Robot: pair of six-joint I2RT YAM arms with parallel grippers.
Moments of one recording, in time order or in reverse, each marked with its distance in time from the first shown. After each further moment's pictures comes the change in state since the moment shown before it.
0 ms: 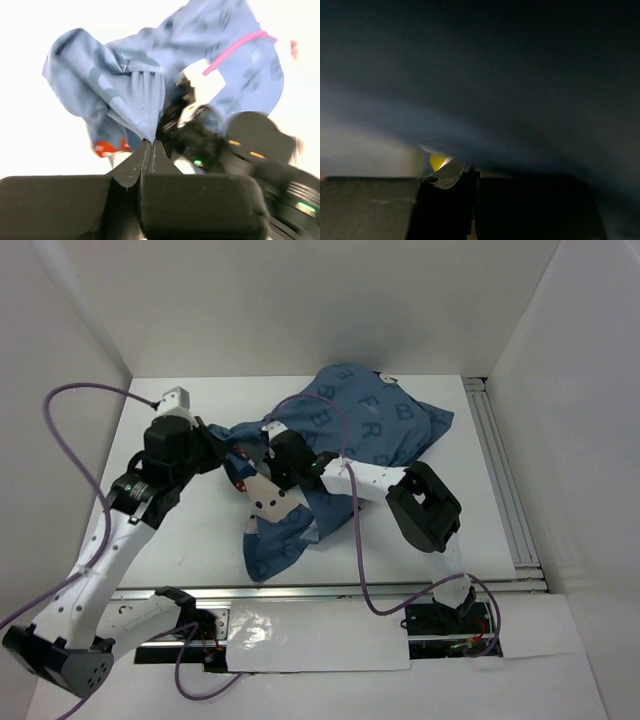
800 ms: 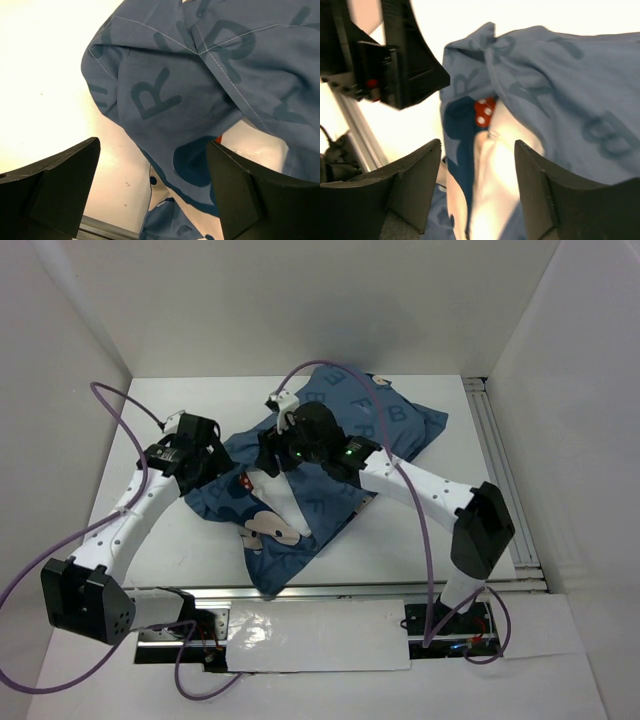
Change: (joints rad) left arm 0.095 0.224 0.024 -0.284 -0.205 -0.110; right arm -0.006 -0.306 0.009 -0.028 -0.240 -0.024
